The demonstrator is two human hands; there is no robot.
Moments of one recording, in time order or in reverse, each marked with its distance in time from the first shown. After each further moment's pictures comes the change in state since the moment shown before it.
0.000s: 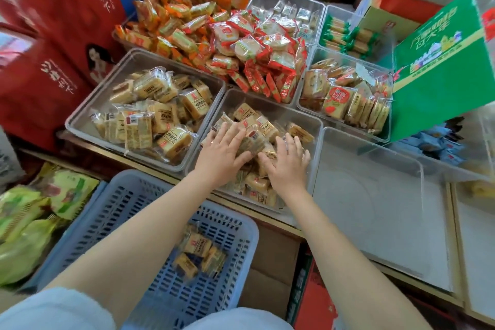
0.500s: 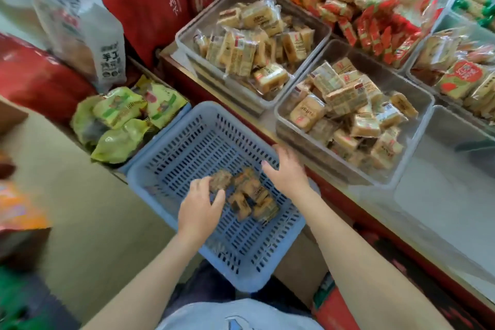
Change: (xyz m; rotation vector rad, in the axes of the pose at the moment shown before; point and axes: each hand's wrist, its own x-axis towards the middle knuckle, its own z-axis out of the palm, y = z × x) left_hand -0.286 -0.076 0.113 -0.465 0.066 -0.818; right_hand -0.103 -0.096 0.114 0.111 -0.589 -0.115
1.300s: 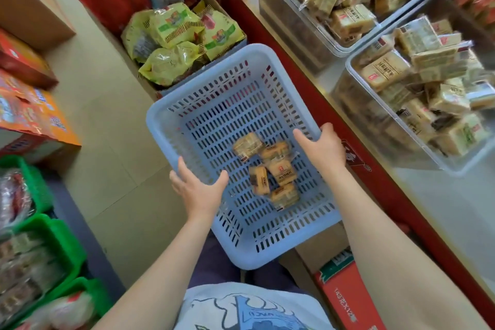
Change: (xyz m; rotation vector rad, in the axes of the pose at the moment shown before) left_hand -0.077 -0.076 0.041 -0.575 0.359 -0.555; right_hand 0.003 0.023 0.060 -0.099 0.160 0.043
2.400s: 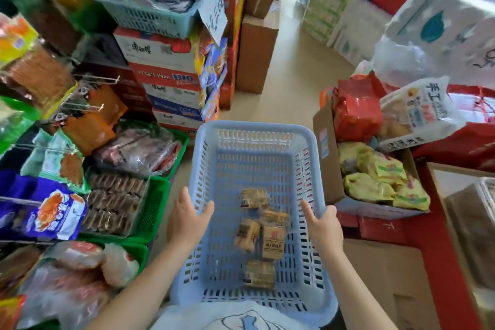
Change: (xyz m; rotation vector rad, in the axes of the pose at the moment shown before) left_hand 0.034 -0.177 -0.356 -0.095 0.373 -0.189; right_hand -0.222 -0.309 0.160 -0.085 -0.225 -0.502
